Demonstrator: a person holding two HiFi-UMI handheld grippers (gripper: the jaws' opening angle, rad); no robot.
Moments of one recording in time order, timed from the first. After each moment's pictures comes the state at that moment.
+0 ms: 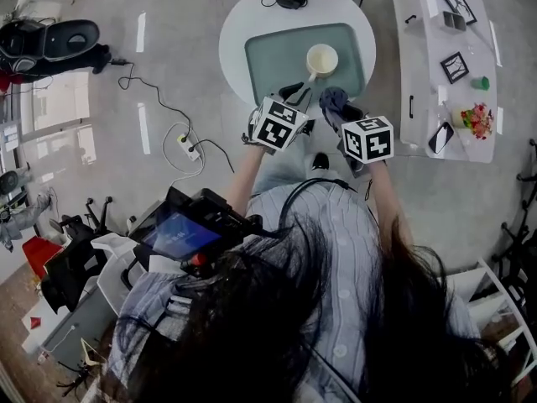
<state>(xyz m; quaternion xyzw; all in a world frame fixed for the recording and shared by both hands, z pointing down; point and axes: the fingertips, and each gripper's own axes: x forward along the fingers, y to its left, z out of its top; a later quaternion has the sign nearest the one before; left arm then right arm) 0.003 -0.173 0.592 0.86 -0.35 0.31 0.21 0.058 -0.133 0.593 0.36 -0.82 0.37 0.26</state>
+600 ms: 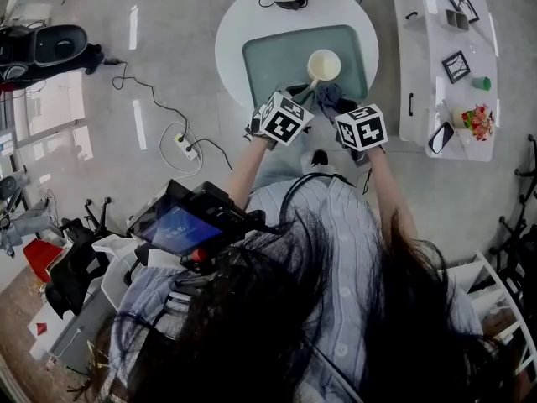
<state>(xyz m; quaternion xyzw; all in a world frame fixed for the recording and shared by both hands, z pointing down) 0.014 -0.187 0.643 0.86 -0.28 0.36 0.23 0.047 -0.163 0.643 0.32 -0.82 0.36 0.32</state>
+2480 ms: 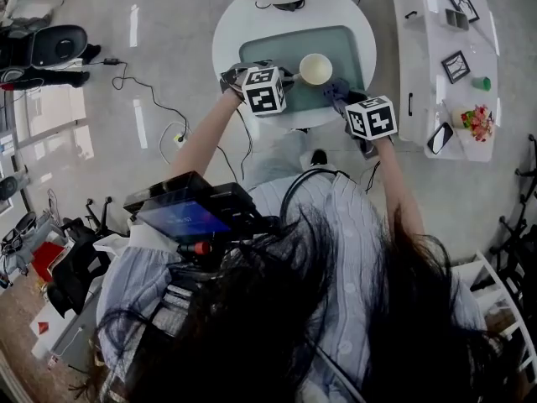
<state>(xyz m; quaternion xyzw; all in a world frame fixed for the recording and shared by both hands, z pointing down) -0.025 -0.210 0.667 0.84 0.01 0.54 -0.01 0.082 -0.188 0.647 0.33 -0.80 0.37 0.33</state>
